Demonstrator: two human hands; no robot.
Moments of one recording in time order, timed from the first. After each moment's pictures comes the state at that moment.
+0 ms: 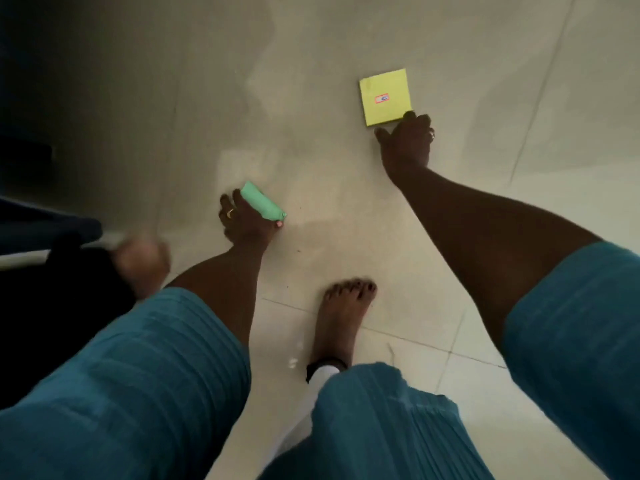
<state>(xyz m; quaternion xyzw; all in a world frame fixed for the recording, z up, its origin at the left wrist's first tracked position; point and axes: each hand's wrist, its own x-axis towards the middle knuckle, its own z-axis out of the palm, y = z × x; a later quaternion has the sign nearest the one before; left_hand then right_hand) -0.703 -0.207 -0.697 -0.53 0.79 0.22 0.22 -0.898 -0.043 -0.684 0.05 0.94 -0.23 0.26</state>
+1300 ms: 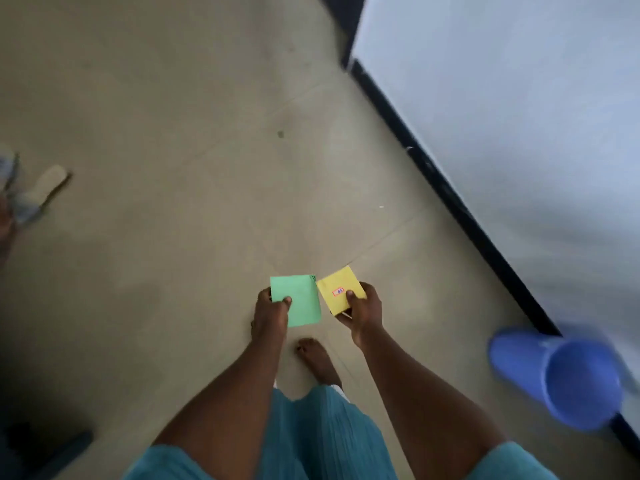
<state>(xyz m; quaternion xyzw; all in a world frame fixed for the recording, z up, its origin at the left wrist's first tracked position) -0.668 0.142 -0.333 -0.31 0.77 0.42 0.36 -0.603 0.276 -0.309 0.64 0.39 -0.66 0.04</state>
